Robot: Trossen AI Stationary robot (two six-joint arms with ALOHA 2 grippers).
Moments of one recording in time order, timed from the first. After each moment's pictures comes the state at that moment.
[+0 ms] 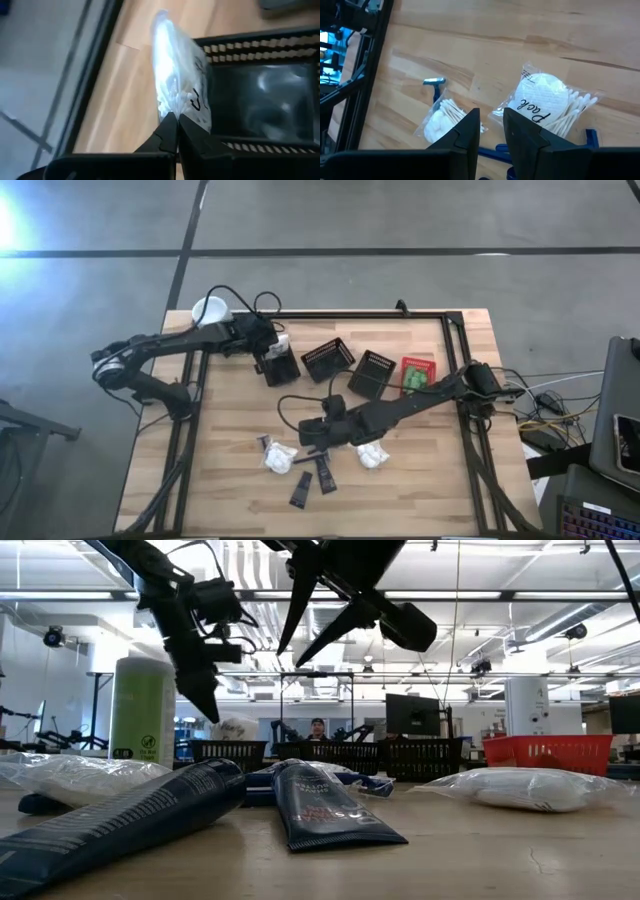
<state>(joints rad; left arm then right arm) 0.53 1.33 0.86 -0.51 -0.27 0.29 0.29 1.98 1.60 -0.61 0.41 1.57</state>
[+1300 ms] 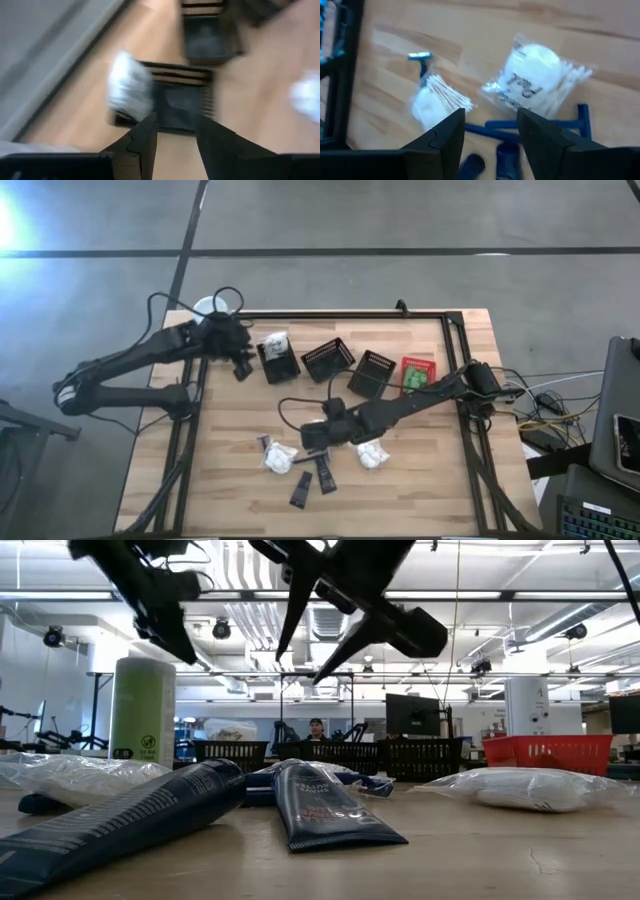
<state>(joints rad) 0.48 0.89 0.86 -0.76 -0.03 -0.02 0.28 1.98 1.57 -0.63 0.27 1.58</state>
